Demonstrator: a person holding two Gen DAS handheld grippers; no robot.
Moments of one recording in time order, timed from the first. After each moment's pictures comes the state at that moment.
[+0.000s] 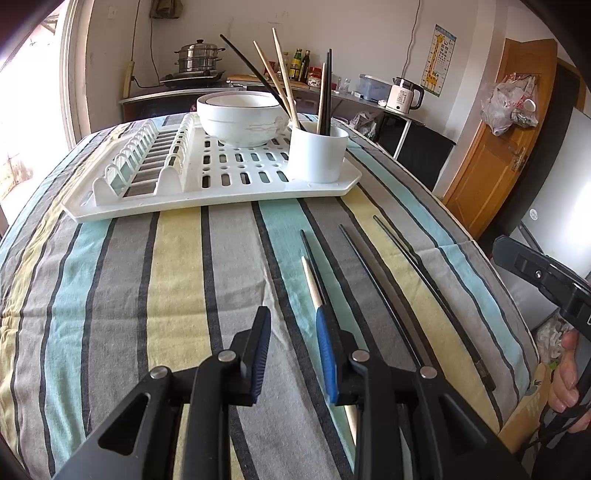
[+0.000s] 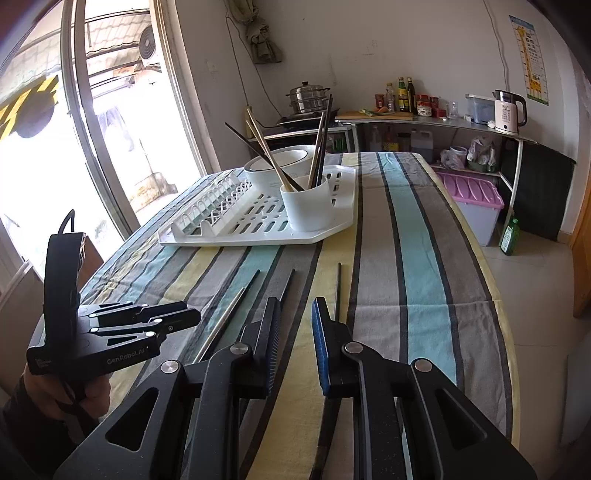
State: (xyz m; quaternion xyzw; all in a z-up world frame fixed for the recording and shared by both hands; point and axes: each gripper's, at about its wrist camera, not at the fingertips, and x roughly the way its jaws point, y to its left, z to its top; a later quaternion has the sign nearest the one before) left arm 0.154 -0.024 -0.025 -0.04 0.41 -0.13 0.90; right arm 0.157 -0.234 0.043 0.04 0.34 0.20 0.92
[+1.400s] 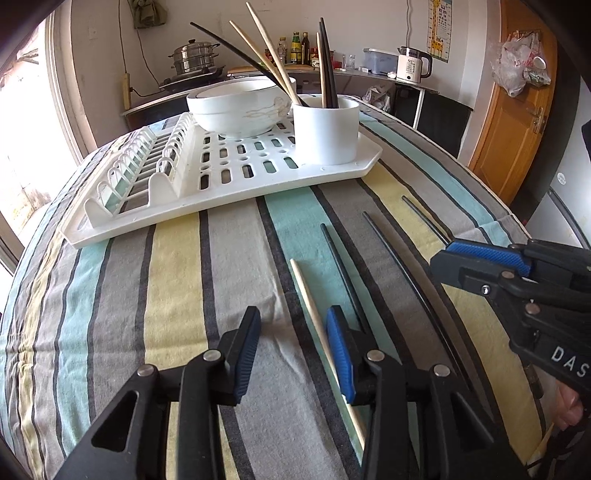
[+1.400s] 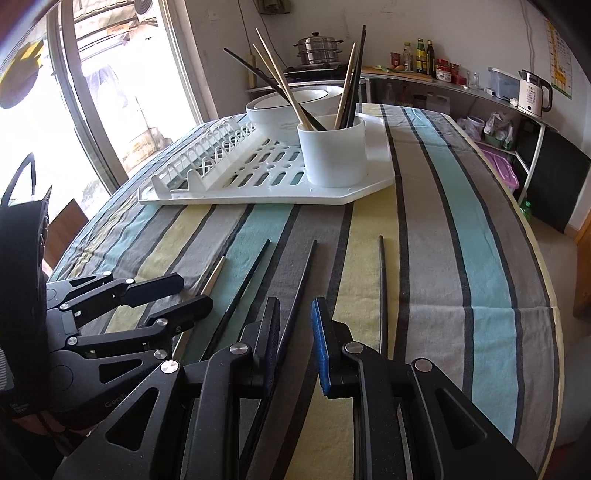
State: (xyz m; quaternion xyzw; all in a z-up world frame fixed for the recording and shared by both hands) left arm 0.183 -0.041 -0.039 0.05 0.43 -0.09 0.90; right arm 0.210 -0.177 0.000 -0.01 0.42 0.20 0.88
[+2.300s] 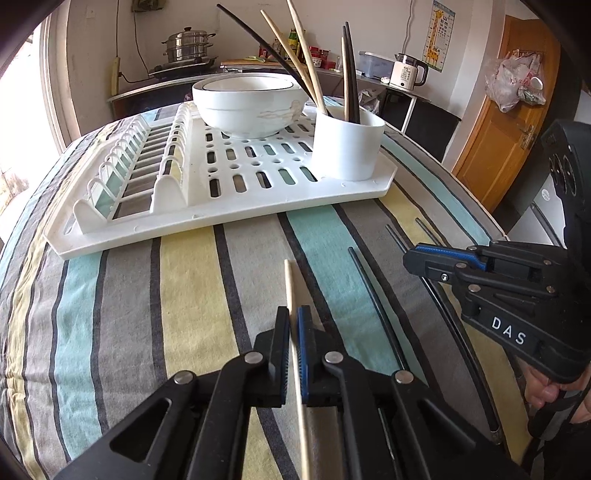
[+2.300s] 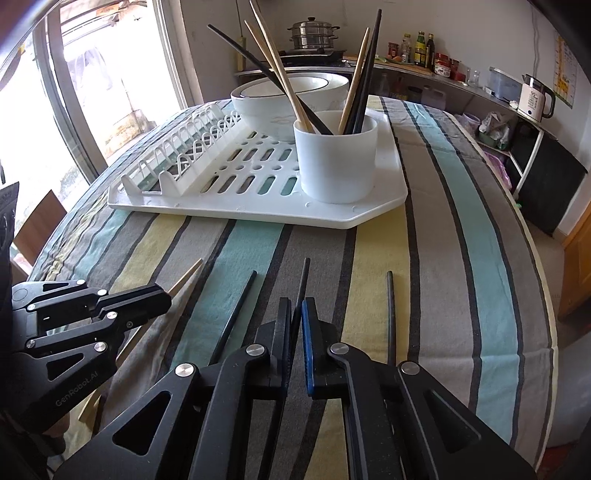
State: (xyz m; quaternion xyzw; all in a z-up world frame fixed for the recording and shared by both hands) left arm 0.212 -0.007 -0.034 0.00 0.44 -0.13 0.89; right arm 0.249 -0.158 0.005 -0.03 0.44 0.17 0.88
